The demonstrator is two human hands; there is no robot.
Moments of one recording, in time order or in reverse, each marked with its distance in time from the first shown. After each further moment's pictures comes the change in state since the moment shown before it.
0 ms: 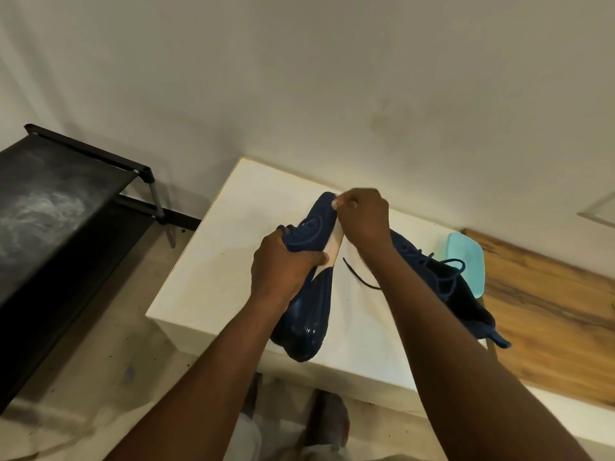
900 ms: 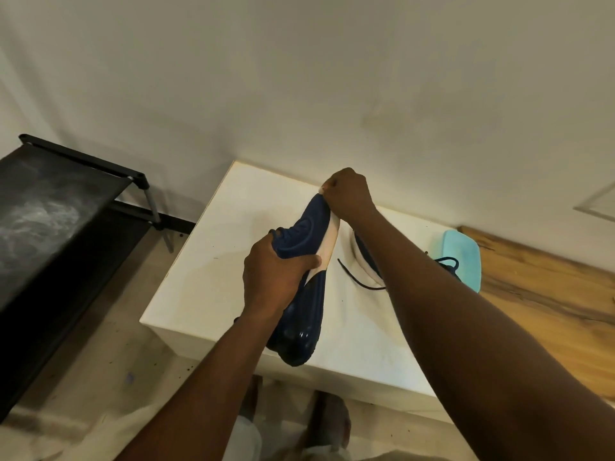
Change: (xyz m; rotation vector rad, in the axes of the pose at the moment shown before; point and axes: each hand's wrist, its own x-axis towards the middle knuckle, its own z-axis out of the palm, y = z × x) left_hand -0.012 0.003 0.004 0.048 0.106 0.075; right_hand 0.066 0.000 0.013 -0.326 -0.125 -0.123
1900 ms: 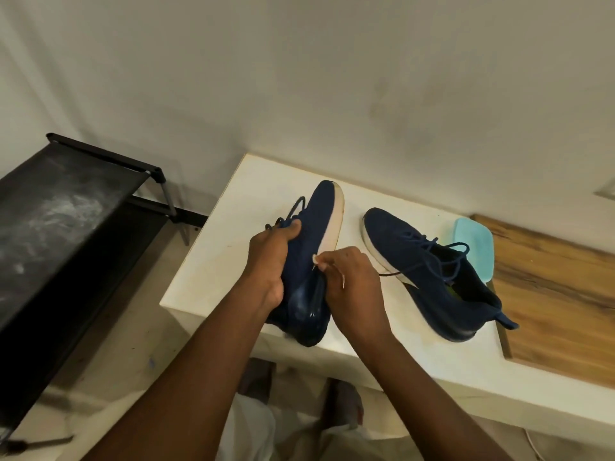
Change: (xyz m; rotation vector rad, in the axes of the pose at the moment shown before) left_hand 0.000 0.005 -0.018 -0.551 -0.095 -0.428; right_hand -0.203 0.009 0.024 0.145 0.115 -0.189
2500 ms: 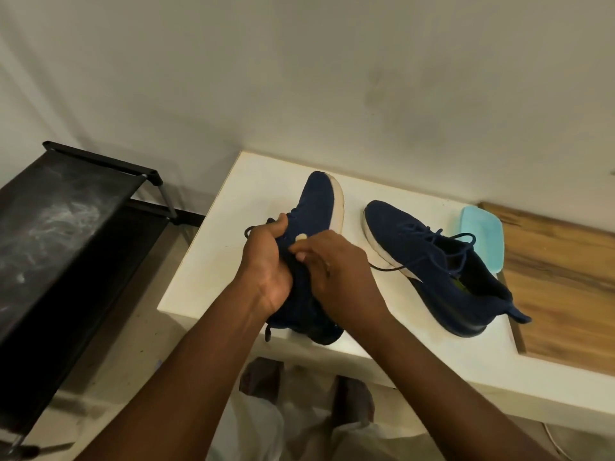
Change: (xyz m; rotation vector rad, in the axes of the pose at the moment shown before) left_hand -0.015 0.003 0.003 -0.321 -0.218 -0.068; right_hand 0.013 -0.037 -0.024 0.029 -0.071 -0.208
